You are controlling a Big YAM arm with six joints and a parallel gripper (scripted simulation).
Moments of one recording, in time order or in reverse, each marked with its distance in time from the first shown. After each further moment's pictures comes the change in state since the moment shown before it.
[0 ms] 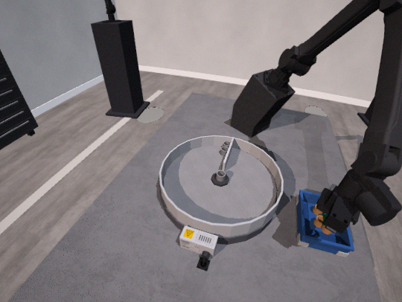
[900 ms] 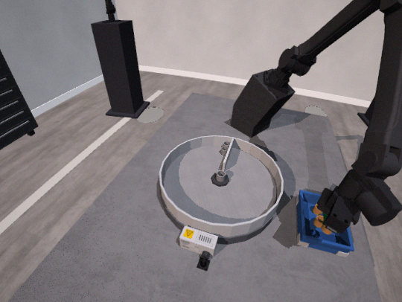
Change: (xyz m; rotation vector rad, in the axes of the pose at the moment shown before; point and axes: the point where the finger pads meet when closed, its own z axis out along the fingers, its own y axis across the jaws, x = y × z) arm 0.001 0.001 0.000 0.000 0.001 0.000
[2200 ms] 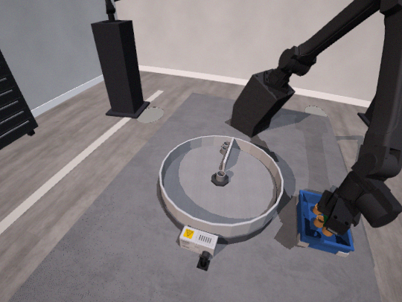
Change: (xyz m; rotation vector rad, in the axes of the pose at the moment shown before) arm -0.002 0.004 0.004 -0.008 -0.008 -0.002
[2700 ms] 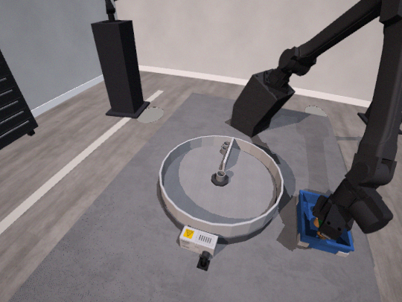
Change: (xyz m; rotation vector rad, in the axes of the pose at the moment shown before) arm 0.002 -0.004 0.027 0.010 0.009 0.004
